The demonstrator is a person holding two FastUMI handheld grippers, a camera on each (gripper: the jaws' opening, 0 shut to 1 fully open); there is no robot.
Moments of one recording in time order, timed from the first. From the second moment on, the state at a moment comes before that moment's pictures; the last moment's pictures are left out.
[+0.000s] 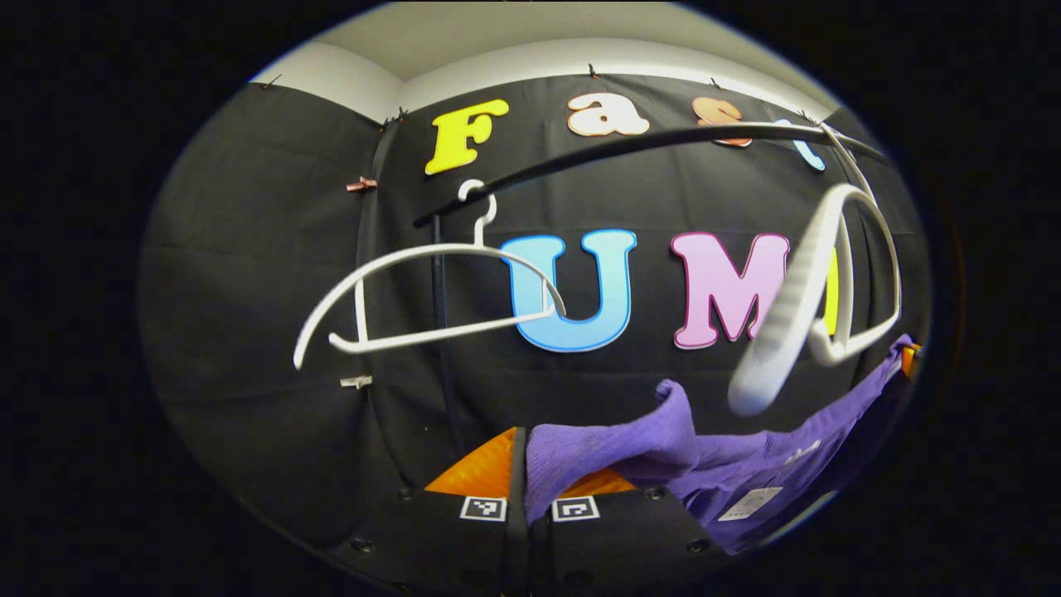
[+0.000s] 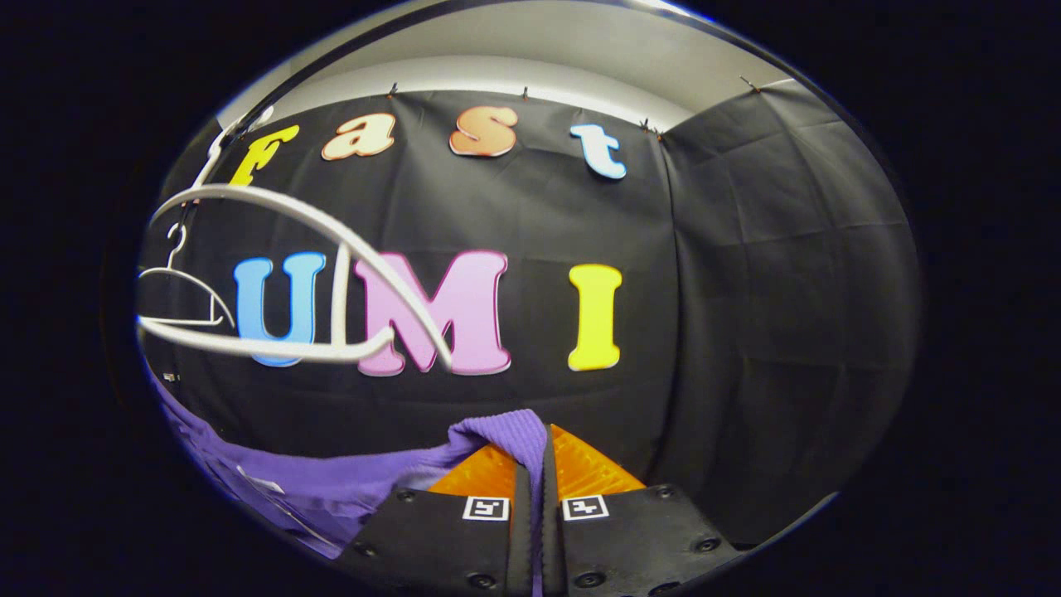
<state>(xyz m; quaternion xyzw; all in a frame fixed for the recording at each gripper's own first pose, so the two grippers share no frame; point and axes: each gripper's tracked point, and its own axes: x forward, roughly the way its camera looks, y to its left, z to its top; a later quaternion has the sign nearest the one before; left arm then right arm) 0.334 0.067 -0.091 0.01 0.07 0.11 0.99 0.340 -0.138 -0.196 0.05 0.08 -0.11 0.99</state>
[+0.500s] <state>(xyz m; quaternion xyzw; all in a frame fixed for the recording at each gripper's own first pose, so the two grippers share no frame) 0.312 0.016 -0.206 0.02 0.12 0.02 0.99 0.284 -0.047 -0.290 0.09 0.17 -0.03 0.98</state>
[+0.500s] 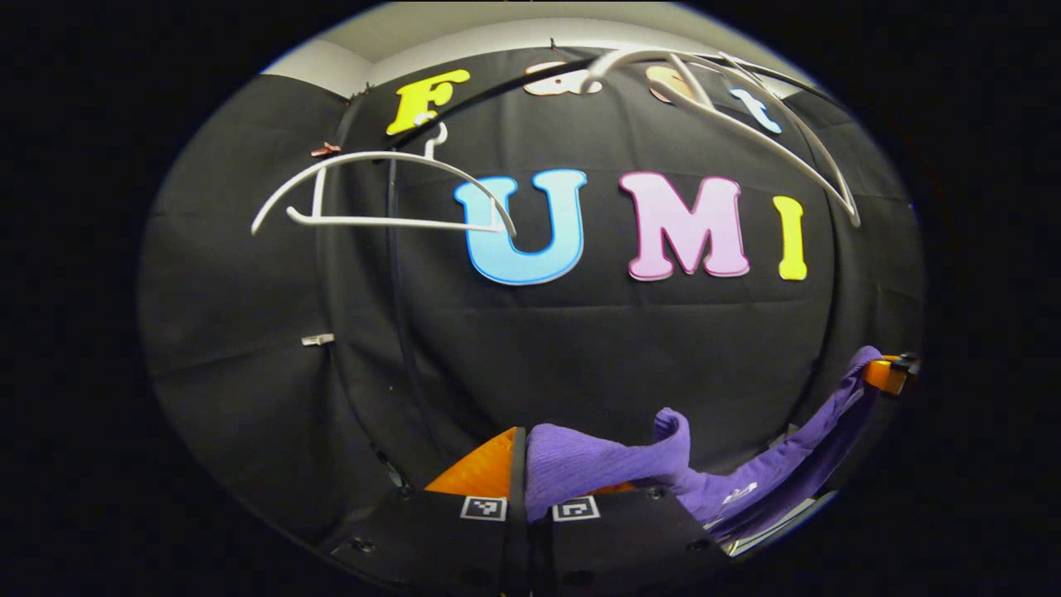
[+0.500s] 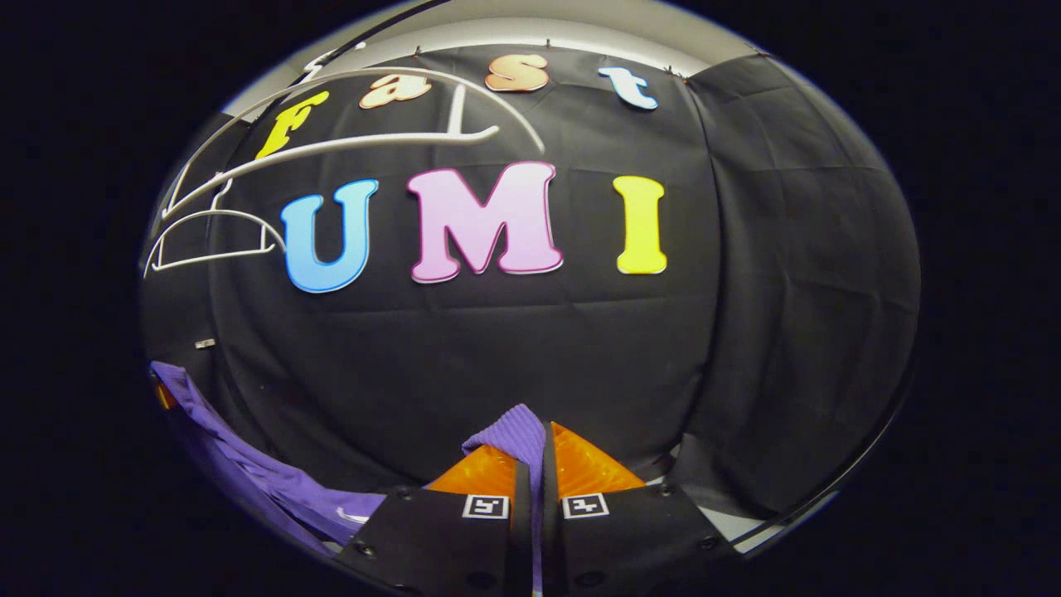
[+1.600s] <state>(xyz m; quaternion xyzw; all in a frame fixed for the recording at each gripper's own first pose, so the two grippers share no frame) 0.285 -0.111 -0.398 0.03 0.35 -0.13 0.93 0.191 0.068 -0.450 0.10 0.42 0.07 0.90</state>
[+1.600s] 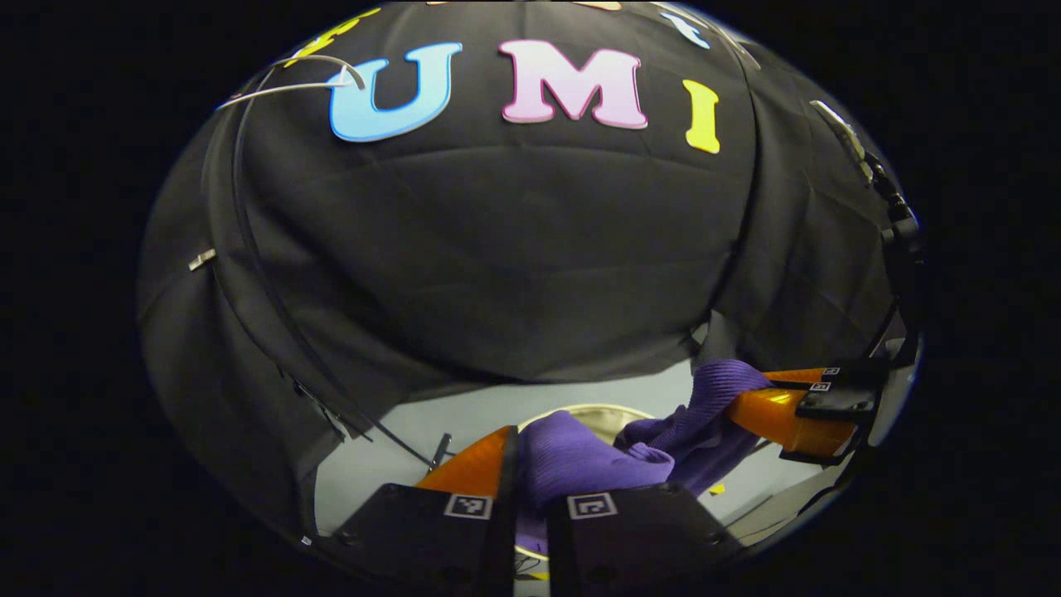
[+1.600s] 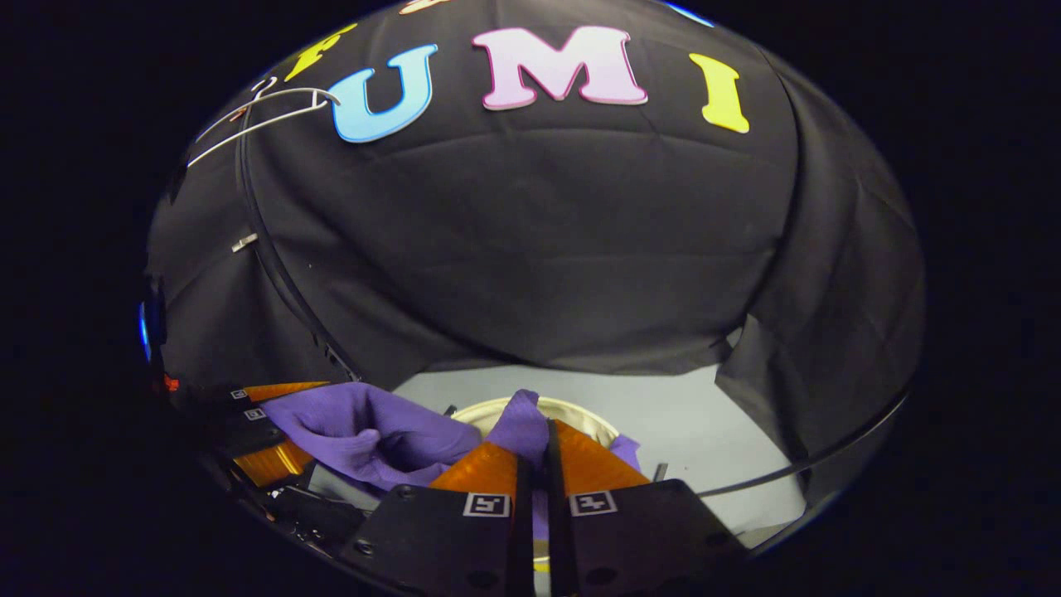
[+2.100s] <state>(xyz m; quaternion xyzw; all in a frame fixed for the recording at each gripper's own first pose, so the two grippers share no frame) 0.259 -0.105 -0.425 0.03 0.40 -0.12 0.91 0.175 0.058 -0.459 0.08 0.44 0.07 0.89</state>
